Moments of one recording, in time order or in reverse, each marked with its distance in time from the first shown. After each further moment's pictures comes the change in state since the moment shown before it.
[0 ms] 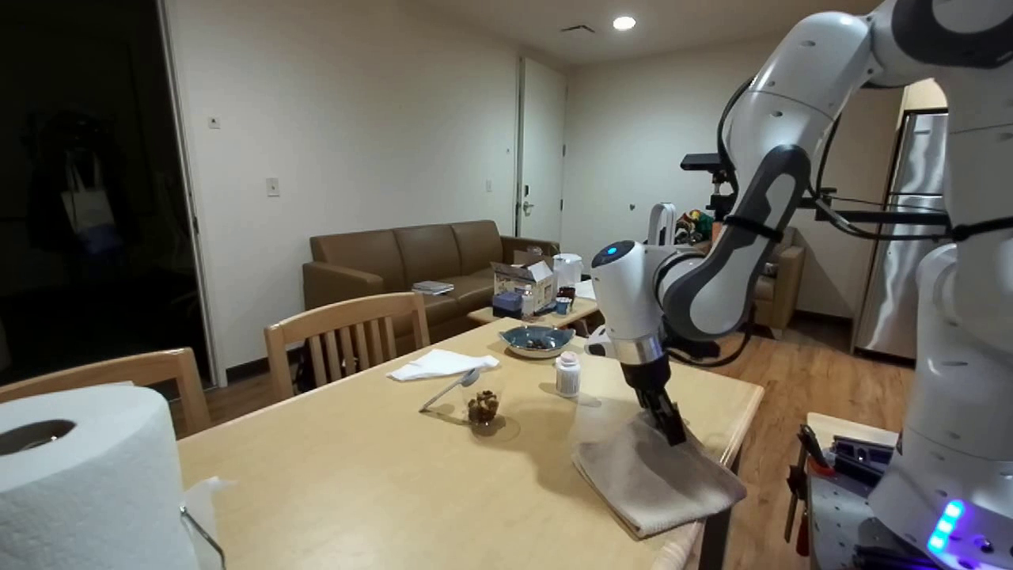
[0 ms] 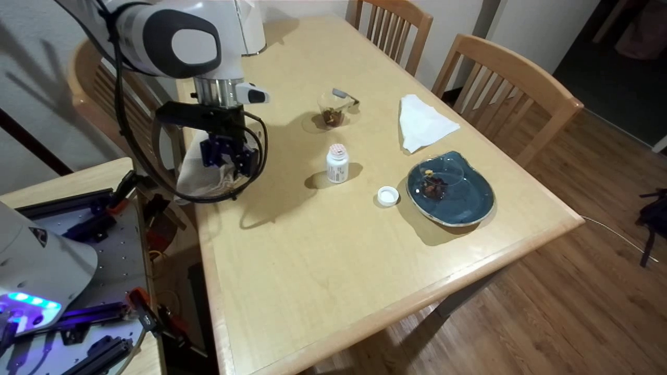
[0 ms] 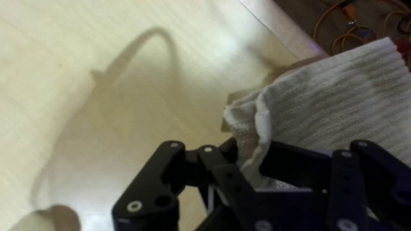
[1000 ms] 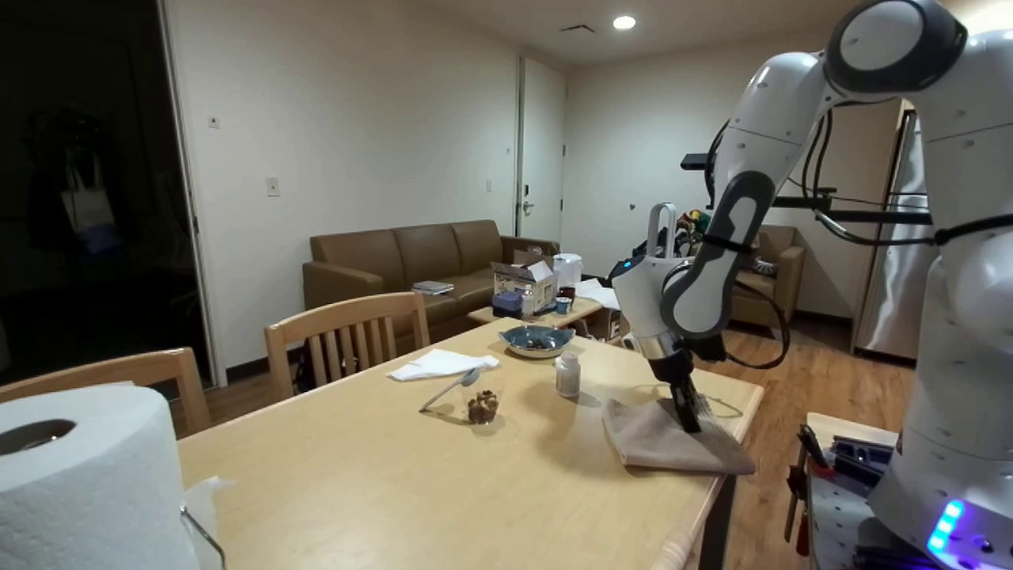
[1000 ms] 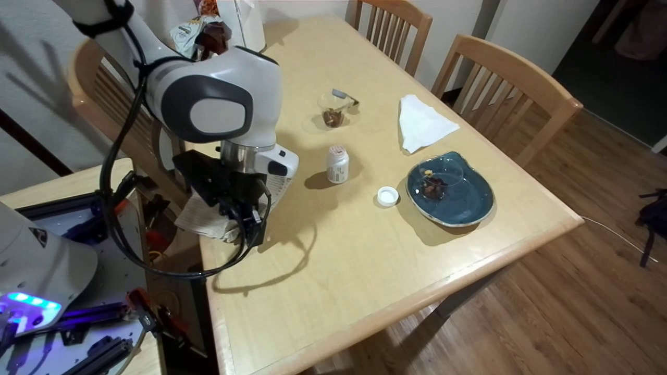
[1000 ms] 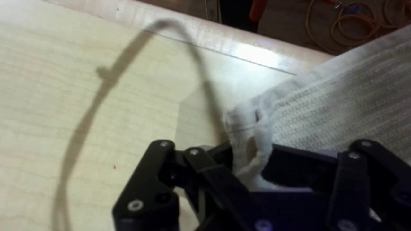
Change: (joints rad) arm -0.142 0.115 -0.191 0.009 -0.016 0.012 0.172
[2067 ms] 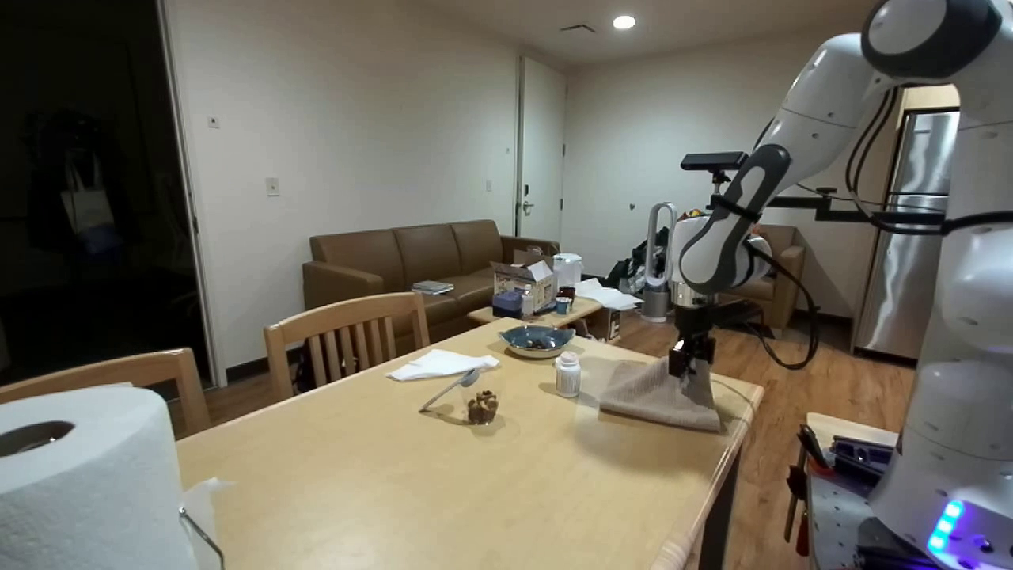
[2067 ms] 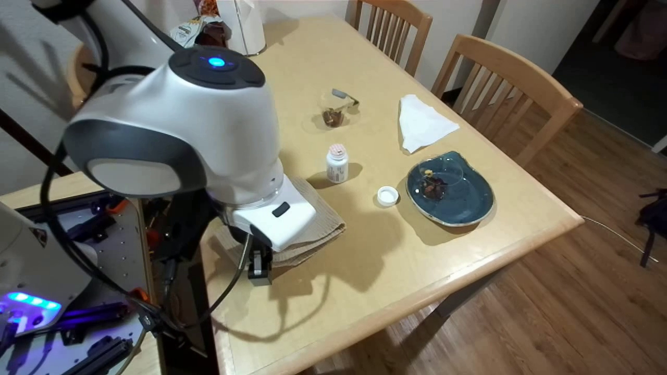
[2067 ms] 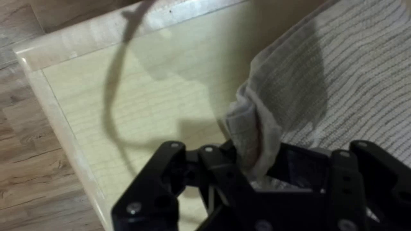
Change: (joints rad) arm -0.216 -0.172 -0.127 -0.086 0.320 0.258 -0.019
